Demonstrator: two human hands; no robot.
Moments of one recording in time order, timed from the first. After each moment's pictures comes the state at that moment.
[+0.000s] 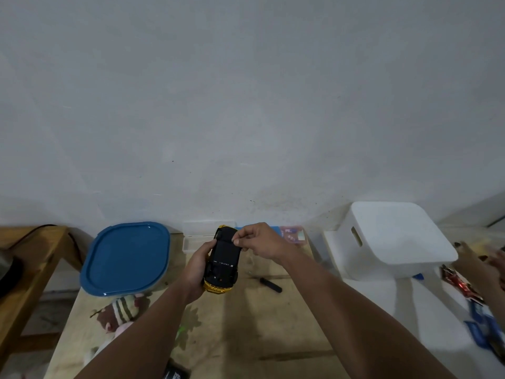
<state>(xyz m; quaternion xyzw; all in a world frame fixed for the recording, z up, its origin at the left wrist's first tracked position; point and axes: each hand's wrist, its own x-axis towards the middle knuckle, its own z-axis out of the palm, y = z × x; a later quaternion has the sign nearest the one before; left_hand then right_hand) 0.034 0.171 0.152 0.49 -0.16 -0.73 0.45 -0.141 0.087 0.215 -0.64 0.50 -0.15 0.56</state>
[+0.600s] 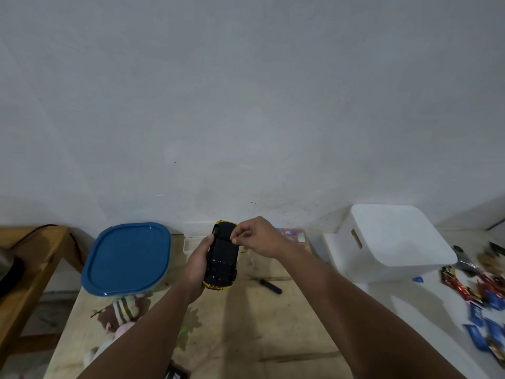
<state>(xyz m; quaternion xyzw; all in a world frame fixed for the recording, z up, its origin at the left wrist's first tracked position) 0.035 0.170 0.155 0.51 -0.19 -0.69 0.48 -0.132 0.083 0.228 -0.73 0.46 -0.14 0.49</state>
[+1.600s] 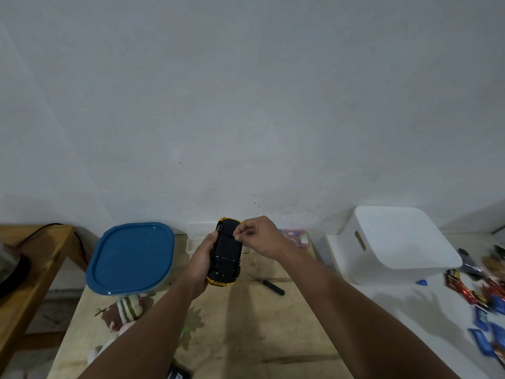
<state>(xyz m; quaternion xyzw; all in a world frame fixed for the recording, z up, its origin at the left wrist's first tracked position) 0.036 0.167 0.164 0.51 -0.22 -0.67 0.49 -0.127 0.084 0.227 -0.72 0.48 -0.18 0.46</state>
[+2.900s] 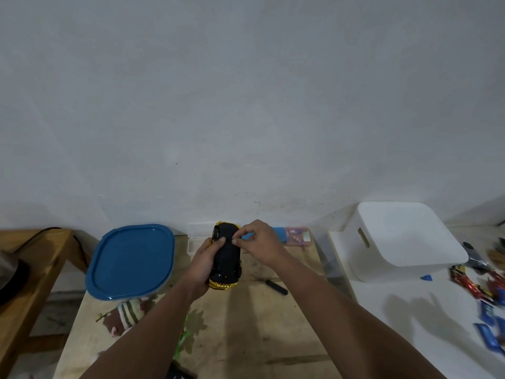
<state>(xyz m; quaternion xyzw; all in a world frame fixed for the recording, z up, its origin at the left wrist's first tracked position) 0.039 0.154 0.153 0.53 -0.20 -0.65 0.51 -0.120 0.085 0.197 -0.73 0.53 -0.22 0.38</state>
